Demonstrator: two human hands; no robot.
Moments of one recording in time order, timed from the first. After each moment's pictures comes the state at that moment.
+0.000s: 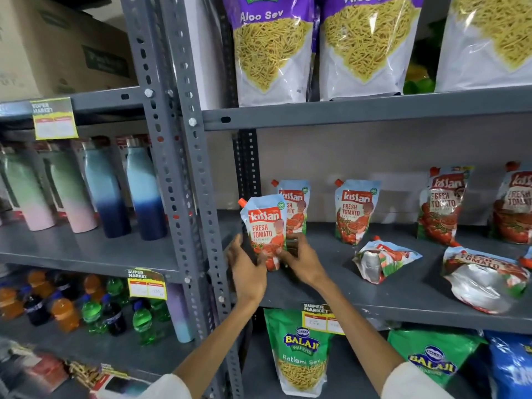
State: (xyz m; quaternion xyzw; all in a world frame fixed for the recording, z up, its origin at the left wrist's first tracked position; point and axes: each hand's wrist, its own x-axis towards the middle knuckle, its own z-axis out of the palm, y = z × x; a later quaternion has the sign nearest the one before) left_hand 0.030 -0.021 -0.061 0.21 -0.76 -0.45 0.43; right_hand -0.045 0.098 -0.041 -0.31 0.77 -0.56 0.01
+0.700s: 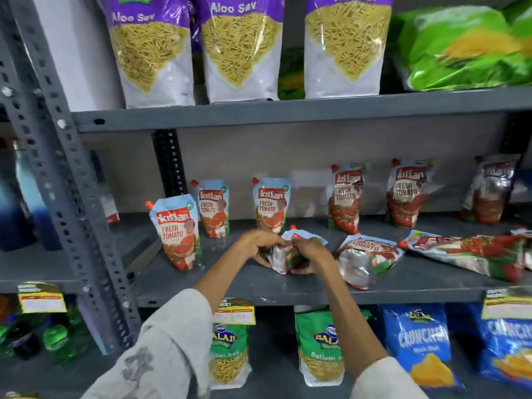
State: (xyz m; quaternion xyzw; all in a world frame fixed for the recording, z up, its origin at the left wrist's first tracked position) left_hand -0.084 0.162 0.016 0.18 -0.82 -0.53 -0.13; right_hand -0.094 0.298 -0.008 0.02 0.72 -0.66 0.20
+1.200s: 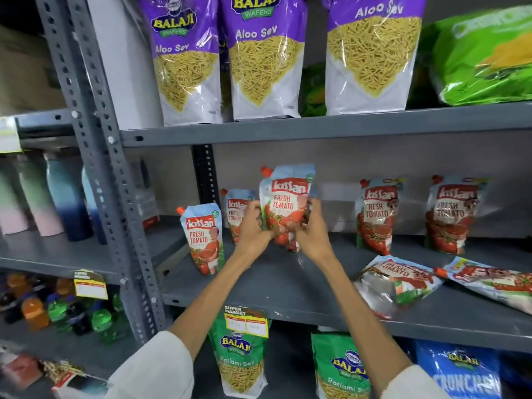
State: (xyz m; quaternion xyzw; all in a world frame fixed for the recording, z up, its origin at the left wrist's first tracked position) left_hand -0.044 0.141 0.041 0.02 -0.75 -0.58 0.34; right_hand -0.099 0.273 0.040 -0.30 0.70 -0.65 -0.09
